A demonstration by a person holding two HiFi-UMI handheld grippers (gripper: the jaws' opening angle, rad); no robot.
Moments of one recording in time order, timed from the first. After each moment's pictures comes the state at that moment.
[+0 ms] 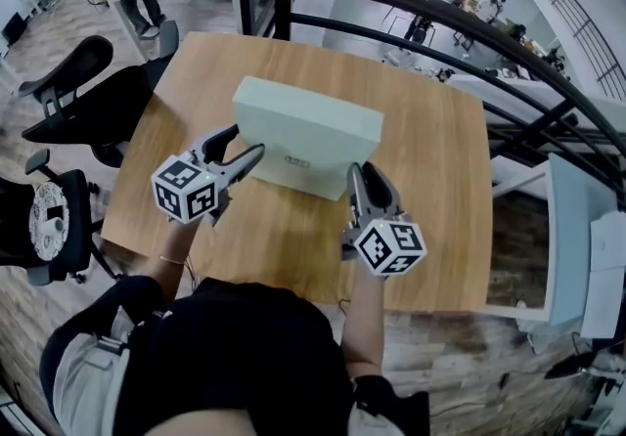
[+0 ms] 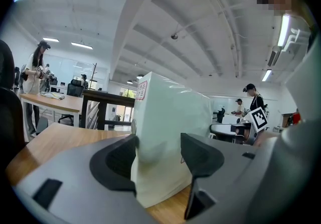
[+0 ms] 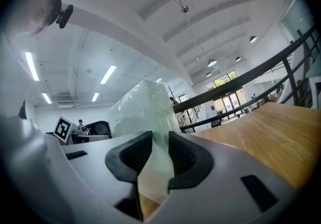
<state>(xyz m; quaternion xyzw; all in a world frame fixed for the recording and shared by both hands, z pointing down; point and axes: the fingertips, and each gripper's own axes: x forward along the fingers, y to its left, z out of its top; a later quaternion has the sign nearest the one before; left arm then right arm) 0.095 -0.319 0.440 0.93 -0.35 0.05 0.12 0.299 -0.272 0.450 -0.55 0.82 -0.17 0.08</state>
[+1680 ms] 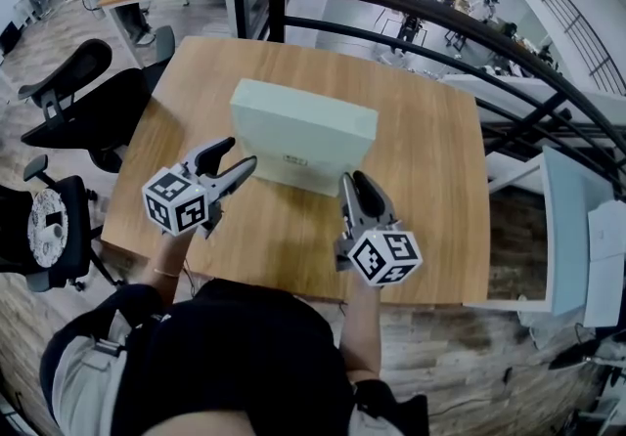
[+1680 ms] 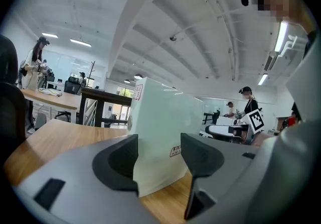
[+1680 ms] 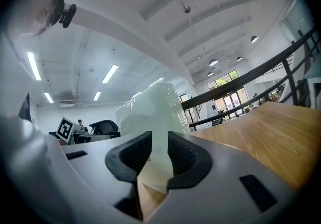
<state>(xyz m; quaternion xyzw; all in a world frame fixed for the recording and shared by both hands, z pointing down) 0.084 -0.284 0.438 0.93 -0.33 0.05 0.14 0.282 -0.236 0.446 -0.54 0.82 -0.17 0.08</state>
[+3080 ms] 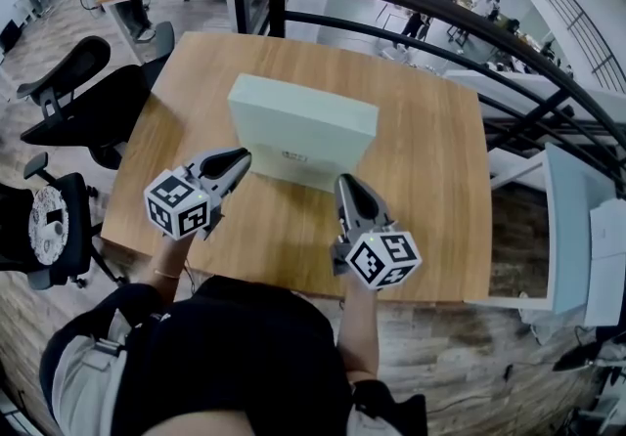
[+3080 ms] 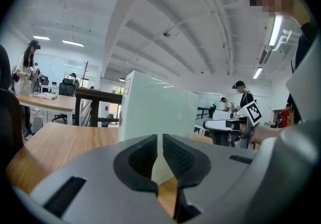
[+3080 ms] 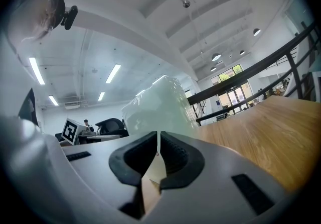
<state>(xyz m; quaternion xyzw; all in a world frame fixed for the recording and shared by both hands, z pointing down) 0.095 -0.271 0.446 0.94 -0.31 0.07 0.11 0.268 -0.226 0.450 -0.52 0.83 -0.19 0.07</state>
